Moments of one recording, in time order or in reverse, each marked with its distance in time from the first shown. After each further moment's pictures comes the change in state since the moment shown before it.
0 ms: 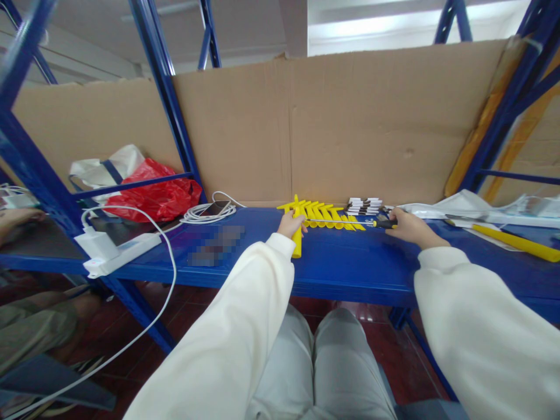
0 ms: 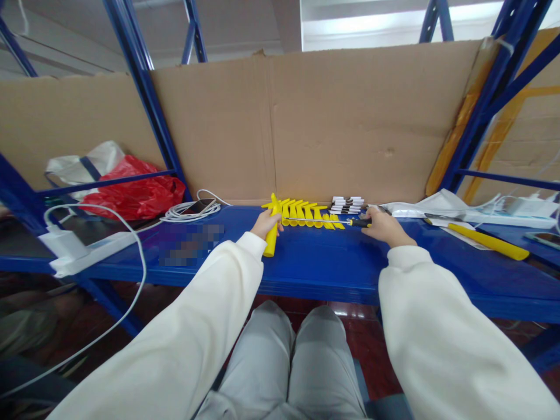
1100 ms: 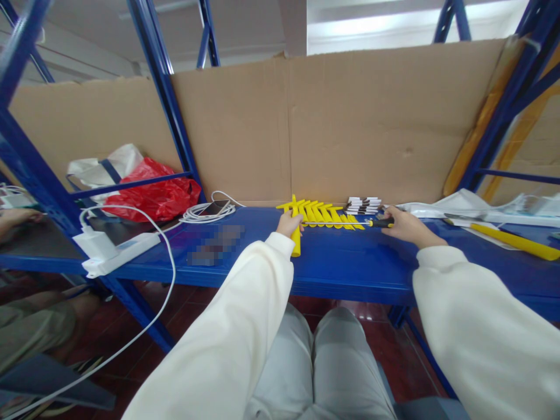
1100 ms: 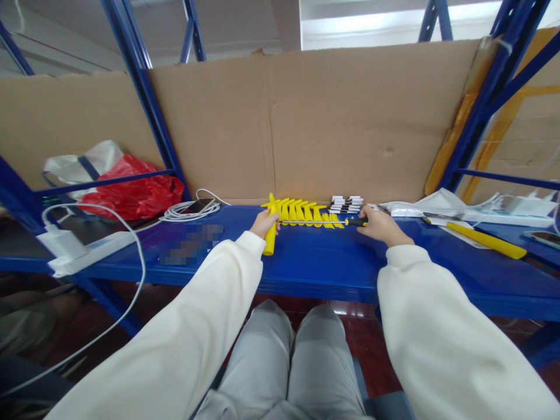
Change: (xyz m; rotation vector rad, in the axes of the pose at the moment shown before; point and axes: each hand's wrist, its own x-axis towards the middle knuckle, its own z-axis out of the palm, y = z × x) left_hand 0.002 -0.003 -0.001 -0.033 0.047 -0.021; right_hand -0.002 -0.006 0.001 0.067 0.035 -0.104
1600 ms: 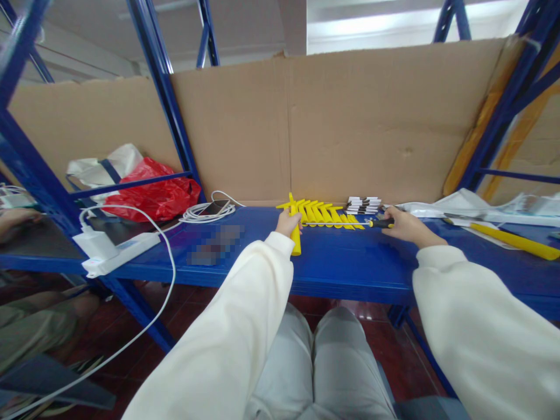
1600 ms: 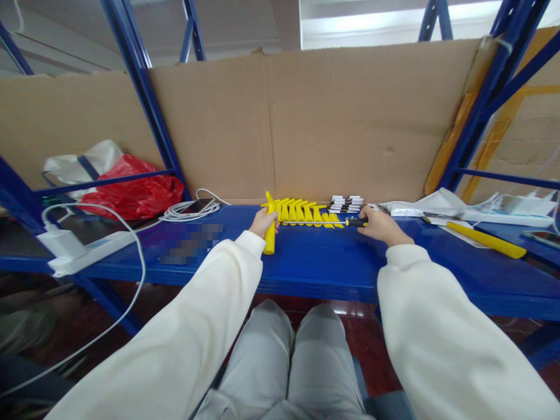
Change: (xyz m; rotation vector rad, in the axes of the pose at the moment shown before) left_hand 0.002 0.000 -0.001 -0.065 0.039 0.013; right_hand 0.001 0.001 0.000 0.022 -0.035 0.022
